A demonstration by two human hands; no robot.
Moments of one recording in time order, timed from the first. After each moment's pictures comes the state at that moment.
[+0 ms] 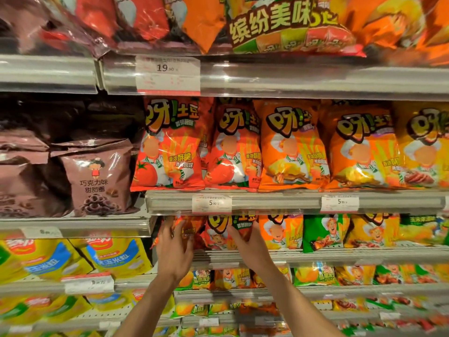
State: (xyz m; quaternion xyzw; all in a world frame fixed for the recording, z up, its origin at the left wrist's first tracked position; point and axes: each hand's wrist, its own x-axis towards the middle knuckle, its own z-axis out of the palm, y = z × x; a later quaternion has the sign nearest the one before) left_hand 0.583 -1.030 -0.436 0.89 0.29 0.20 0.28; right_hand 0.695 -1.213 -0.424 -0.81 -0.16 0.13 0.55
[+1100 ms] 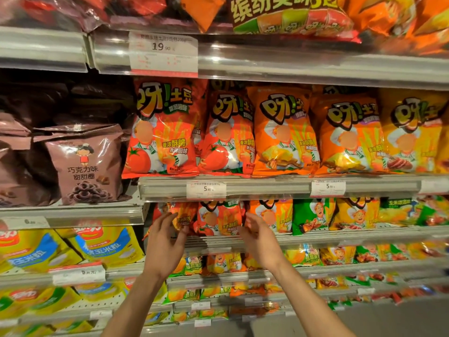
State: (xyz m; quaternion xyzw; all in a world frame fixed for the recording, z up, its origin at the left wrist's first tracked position) left_hand 0.555 -1.033 -0.424 0.87 0.26 0.21 0.36; right_hand 0.674 -1.259 -0.410 -0.83 -0.19 0.14 0.52
